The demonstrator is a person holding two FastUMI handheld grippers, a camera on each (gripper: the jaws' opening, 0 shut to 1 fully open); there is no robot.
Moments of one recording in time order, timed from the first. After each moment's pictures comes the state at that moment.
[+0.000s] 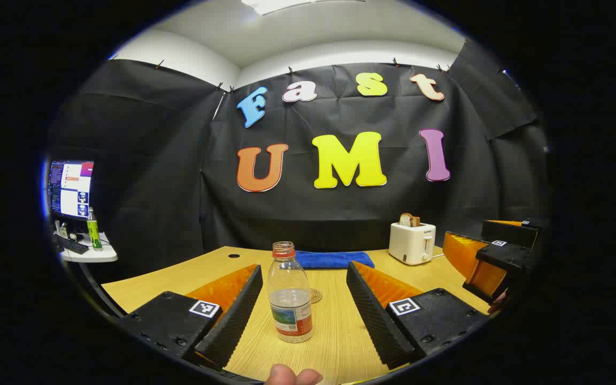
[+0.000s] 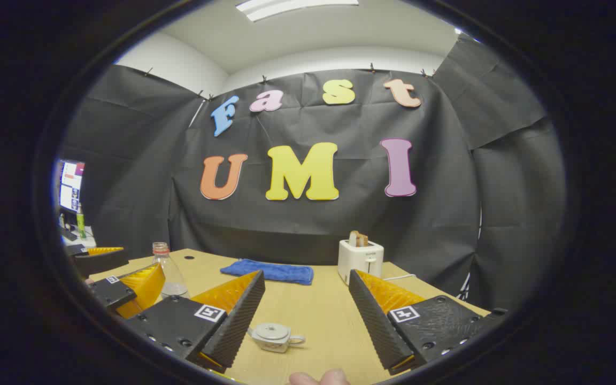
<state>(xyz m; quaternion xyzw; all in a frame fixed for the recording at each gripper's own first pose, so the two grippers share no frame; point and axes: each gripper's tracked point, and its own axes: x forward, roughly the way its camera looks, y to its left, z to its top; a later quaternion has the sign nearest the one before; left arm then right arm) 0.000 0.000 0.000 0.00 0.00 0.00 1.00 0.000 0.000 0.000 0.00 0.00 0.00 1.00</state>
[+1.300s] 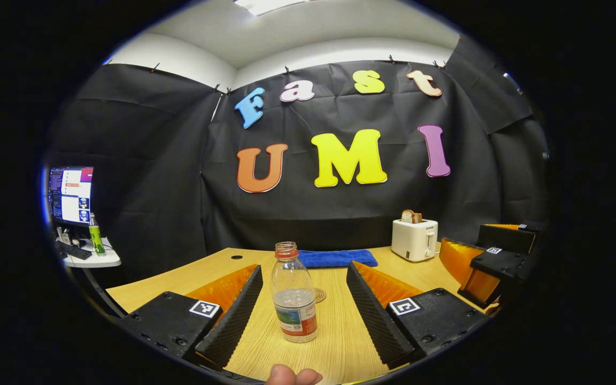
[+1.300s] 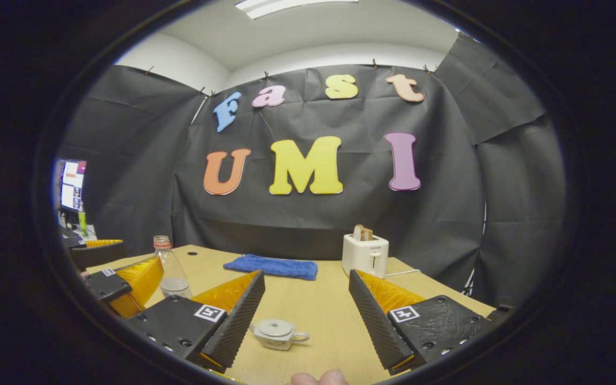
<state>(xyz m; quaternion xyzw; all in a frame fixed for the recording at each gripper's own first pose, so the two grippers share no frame) -0.001 0.000 0.004 0.02 0.00 0.00 1.00 0.008 0.005 -0.019 0.00 0.02 0.01 1.00</state>
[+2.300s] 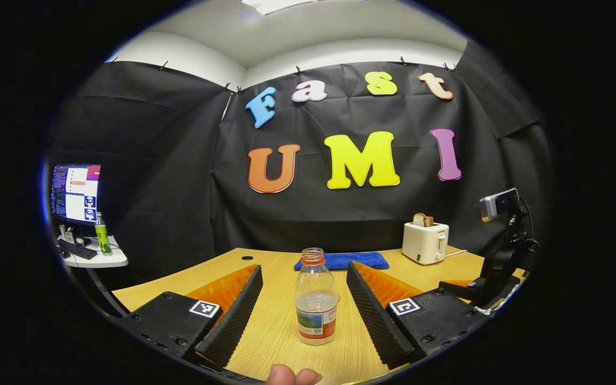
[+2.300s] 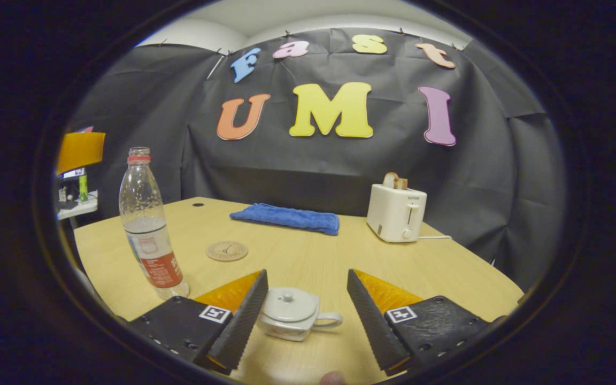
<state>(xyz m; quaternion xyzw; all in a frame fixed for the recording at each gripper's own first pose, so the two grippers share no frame) 0.004 0.033 0.009 0.01 0.00 0.03 1.00 0.073 0.040 -0.134 -0.04 0.13 0.05 0.99</state>
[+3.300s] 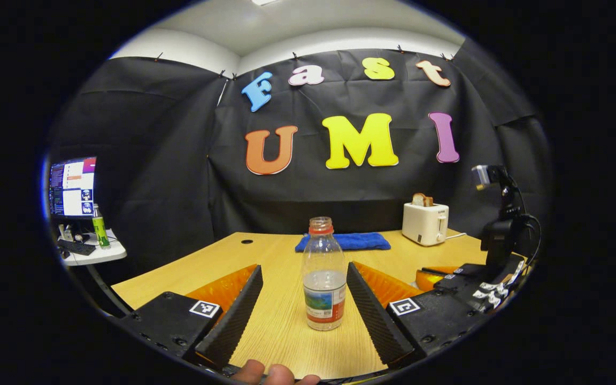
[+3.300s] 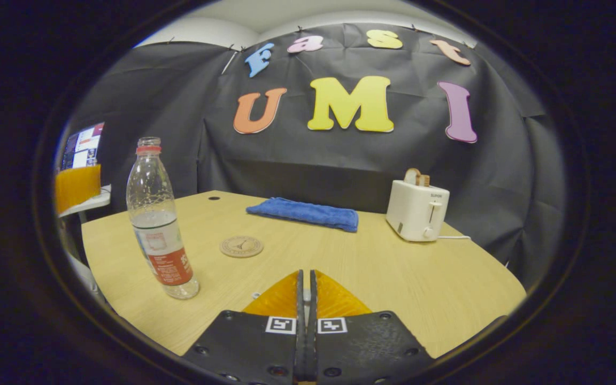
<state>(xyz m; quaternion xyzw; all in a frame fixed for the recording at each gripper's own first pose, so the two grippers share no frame) -0.005 0.045 -0.041 0.01 0.06 0.01 1.00 0.080 0.058 -0.141 -0.04 0.15 0.10 0.98</state>
